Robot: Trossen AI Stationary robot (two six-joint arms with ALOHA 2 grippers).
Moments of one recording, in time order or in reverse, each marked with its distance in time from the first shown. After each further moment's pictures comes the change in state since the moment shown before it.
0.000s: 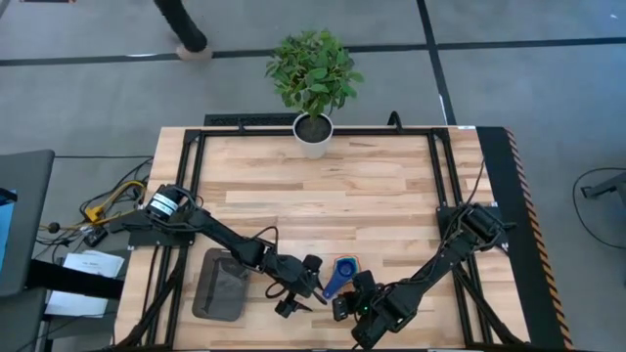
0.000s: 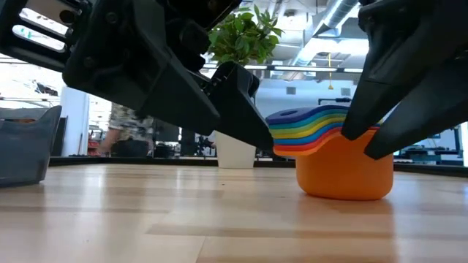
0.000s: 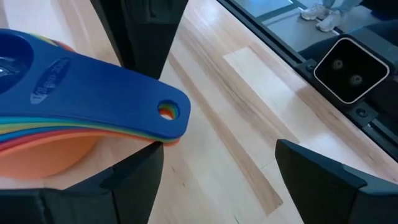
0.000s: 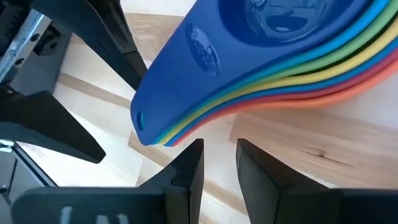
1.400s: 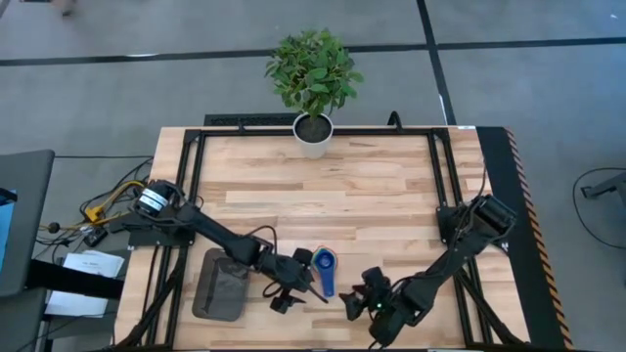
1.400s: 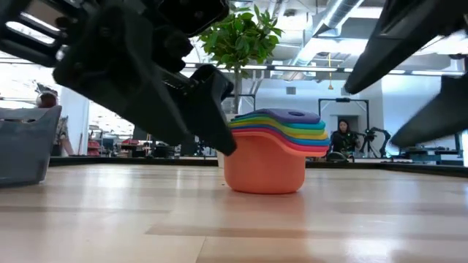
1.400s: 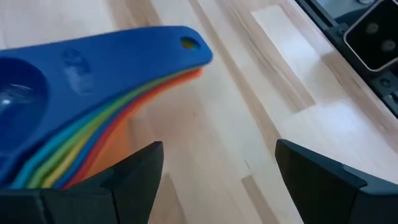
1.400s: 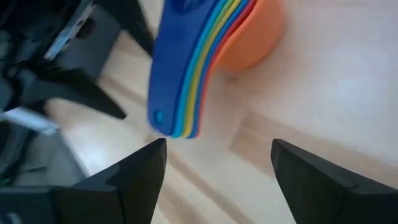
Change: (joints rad) left arm -0.010 -0.088 0.000 -0.241 -0.106 -0.063; right arm 0.051 -0.120 -0.192 0.160 0.137 -0.117
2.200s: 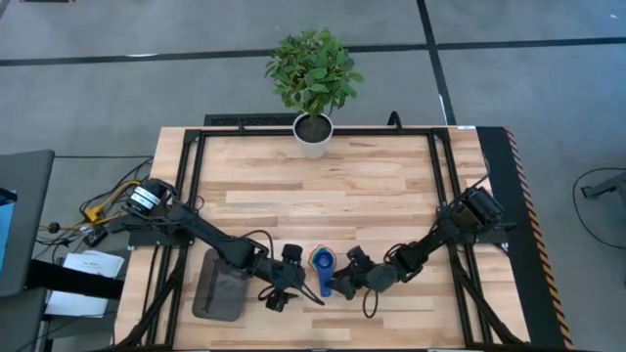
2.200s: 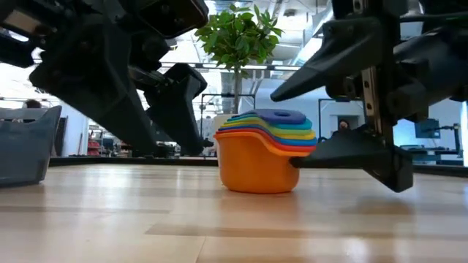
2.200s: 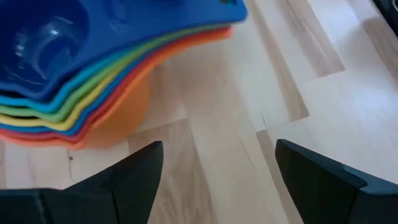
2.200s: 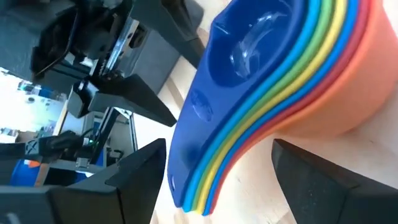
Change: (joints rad) left arm -0.048 -0.060 -0.001 -0.186 -0.153 -0.087; right arm -0.225 0.019 -0.457 1.162 -0.283 -0.563
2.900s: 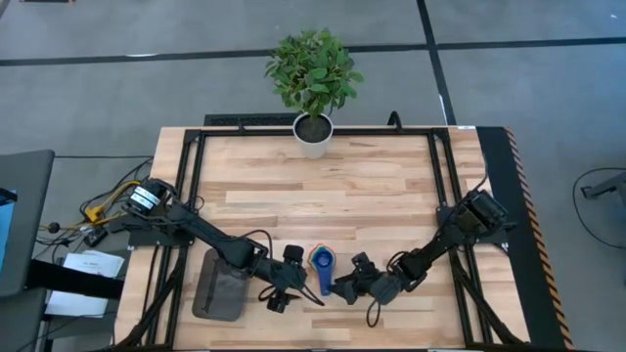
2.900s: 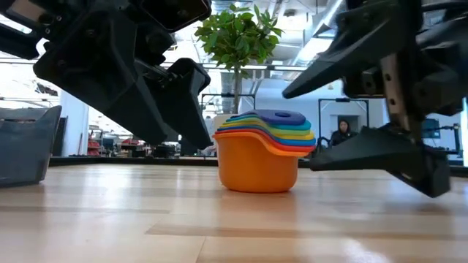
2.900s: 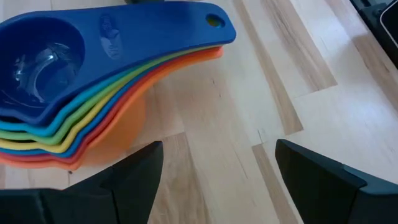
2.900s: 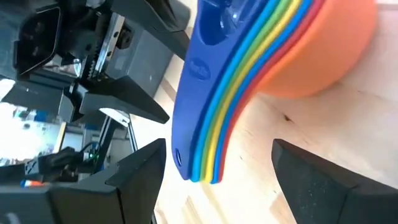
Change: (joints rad) left arm 0.000 0.000 0.000 0.039 -0.002 0.003; right arm 0.068 0.000 0.042 -0.098 0.100 0.148
